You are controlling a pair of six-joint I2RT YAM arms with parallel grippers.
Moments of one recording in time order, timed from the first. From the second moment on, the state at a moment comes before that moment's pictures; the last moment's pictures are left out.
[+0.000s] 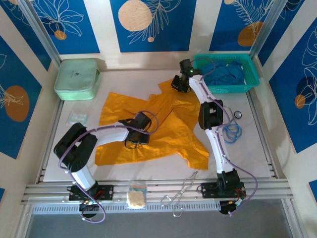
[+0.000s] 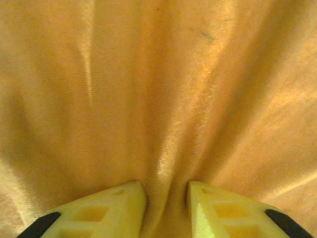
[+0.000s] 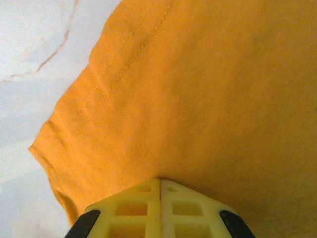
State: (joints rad) left arm -0.74 1.72 0.93 -0.45 -0.01 -0.58; right arm 0.25 2.81 2.70 -0.96 -0.27 0.66
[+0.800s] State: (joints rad) left arm -0.30 1.76 1.45 -0.89 -0.20 -0.43; right arm 0.35 2.16 2.24 -0.91 -0.12 0.49
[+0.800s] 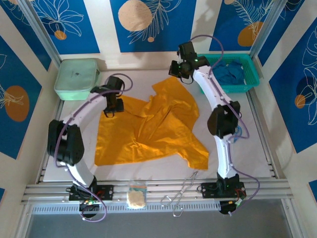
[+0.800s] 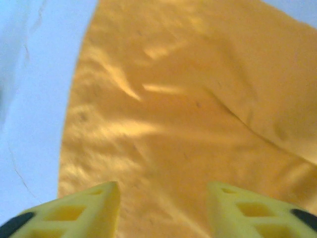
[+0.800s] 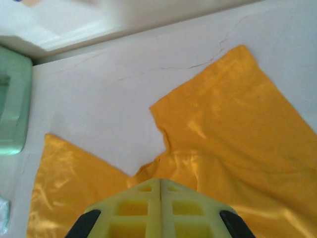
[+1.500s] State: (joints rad) left arm -0.13 2.53 2.28 -0.89 -0.09 -0.39; right arm 0.35 1.84 1.37 -0.76 0.01 0.57
